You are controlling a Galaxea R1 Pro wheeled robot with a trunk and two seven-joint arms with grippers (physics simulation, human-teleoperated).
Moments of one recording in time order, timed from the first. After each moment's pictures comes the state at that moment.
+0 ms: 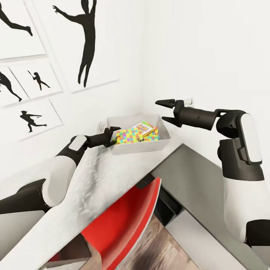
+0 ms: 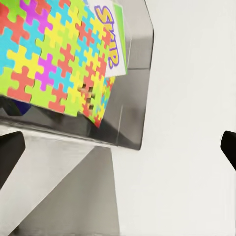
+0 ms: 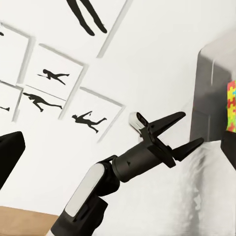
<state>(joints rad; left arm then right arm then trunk) -1.32 -0.04 0.33 -0.35 0.75 0.78 -0.22 -1.08 -0.13 0.05 -1.56 -1.84 1.03 -0.65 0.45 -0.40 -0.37</state>
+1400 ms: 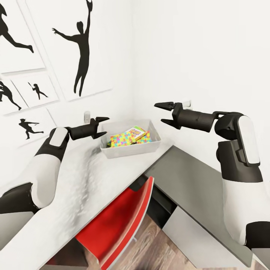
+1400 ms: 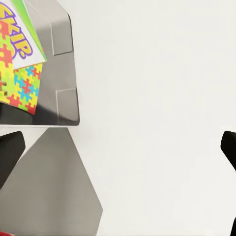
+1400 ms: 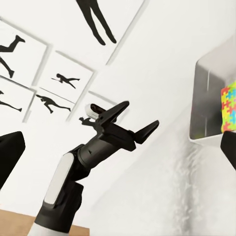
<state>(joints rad) -1.30 0.06 0.32 -0.57 0.75 1.03 -0.35 -1.07 -0.13 0.05 -1.56 -1.84 1.03 -0.65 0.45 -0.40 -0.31</state>
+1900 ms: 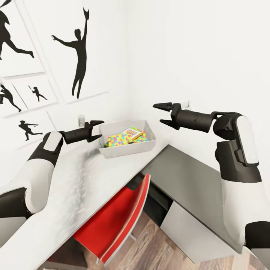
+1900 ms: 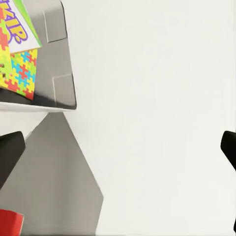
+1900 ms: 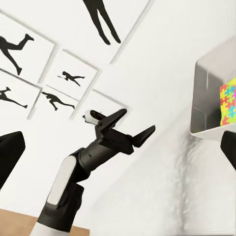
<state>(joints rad) -1.26 0.12 0.28 -0.58 0.75 1.04 -0.44 -1.07 -0.13 0.06 -1.56 -1.84 1.03 -0.65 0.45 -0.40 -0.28</state>
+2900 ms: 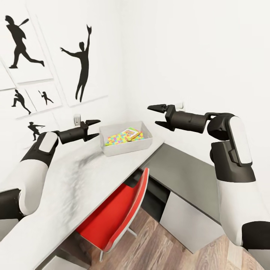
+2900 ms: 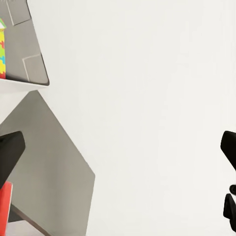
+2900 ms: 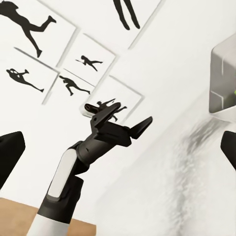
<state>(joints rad) -1.26 0.18 0.20 -0.58 0.74 1.04 -0.58 -1.07 -0.10 0.09 -1.55 -1.83 1.02 -0.66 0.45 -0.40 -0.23</state>
